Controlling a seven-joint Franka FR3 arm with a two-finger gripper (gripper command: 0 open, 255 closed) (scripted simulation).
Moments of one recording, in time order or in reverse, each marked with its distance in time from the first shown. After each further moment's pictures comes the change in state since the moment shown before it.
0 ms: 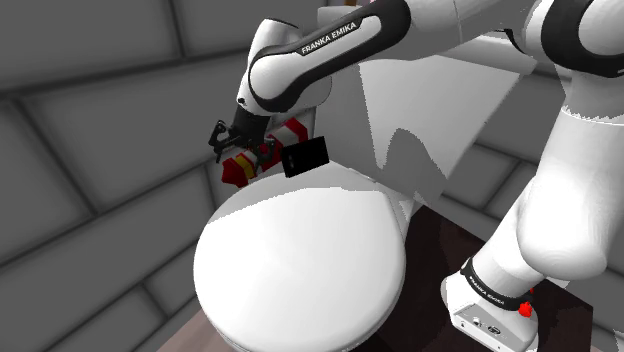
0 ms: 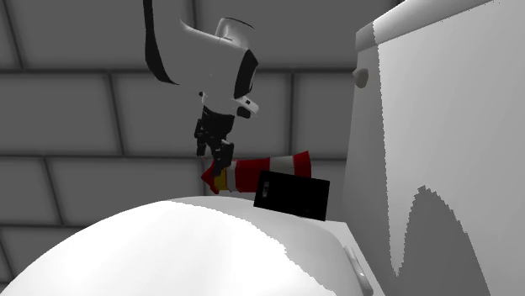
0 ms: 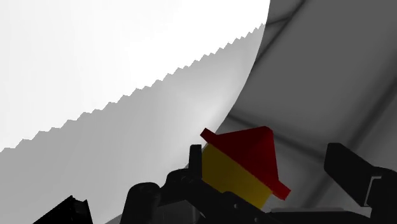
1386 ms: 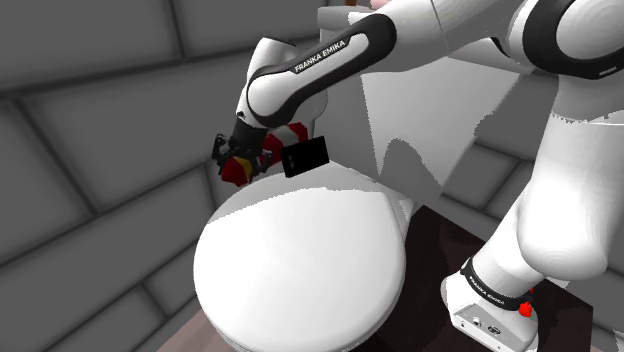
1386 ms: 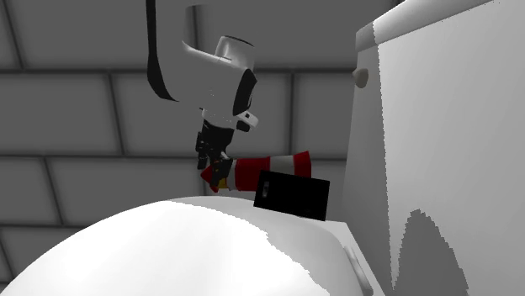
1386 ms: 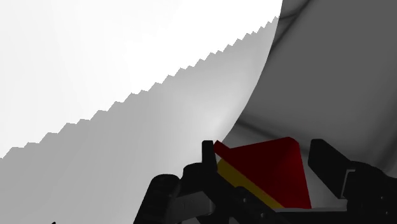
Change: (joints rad) arm 0.007 0.053 0.000 -0.012 0.003 0.066 -0.005
